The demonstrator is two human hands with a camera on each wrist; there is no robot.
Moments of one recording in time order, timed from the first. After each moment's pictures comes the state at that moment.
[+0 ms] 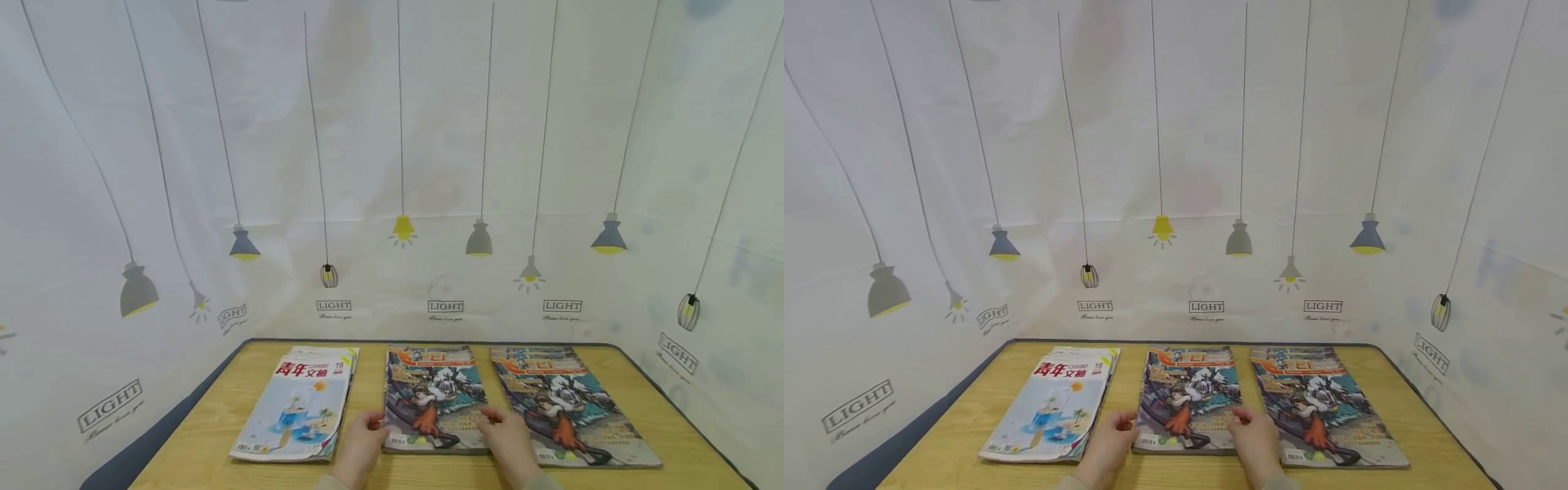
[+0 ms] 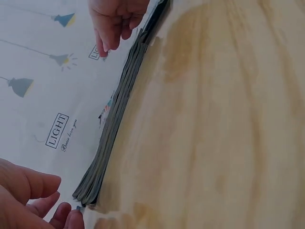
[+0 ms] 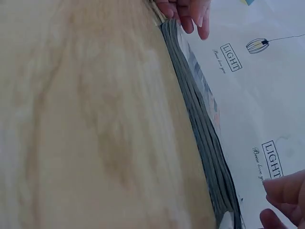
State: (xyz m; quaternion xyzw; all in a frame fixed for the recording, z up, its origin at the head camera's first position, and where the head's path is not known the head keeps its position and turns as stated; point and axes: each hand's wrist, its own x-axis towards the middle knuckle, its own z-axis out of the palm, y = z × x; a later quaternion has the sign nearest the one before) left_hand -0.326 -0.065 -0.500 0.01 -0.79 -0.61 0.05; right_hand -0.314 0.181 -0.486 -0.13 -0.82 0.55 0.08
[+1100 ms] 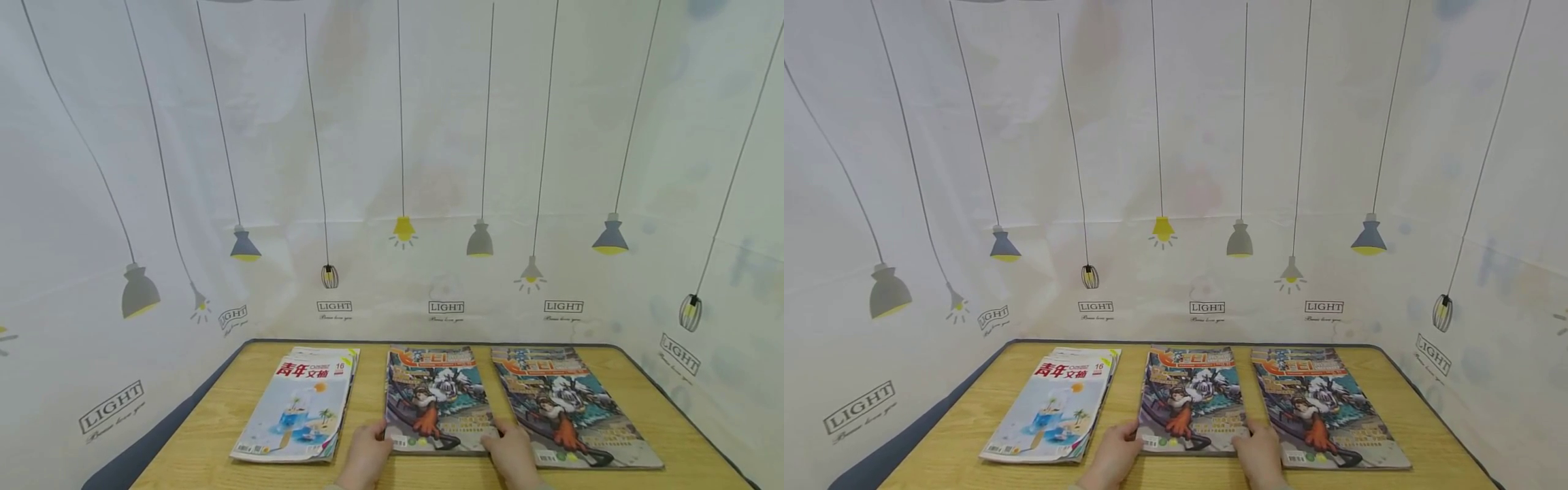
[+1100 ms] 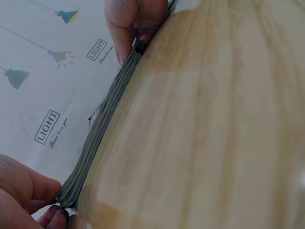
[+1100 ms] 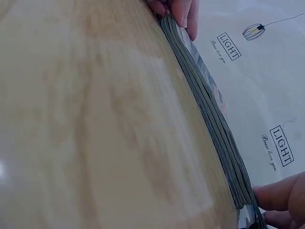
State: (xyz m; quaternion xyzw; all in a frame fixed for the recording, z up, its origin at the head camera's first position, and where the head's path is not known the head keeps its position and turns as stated) left_hand -0.320 -0.062 -0.509 -0.02 -0.82 -0.57 0.06; right_hand -0.317 0.187 -0.509 -0.15 -0.86 0.49 0.06
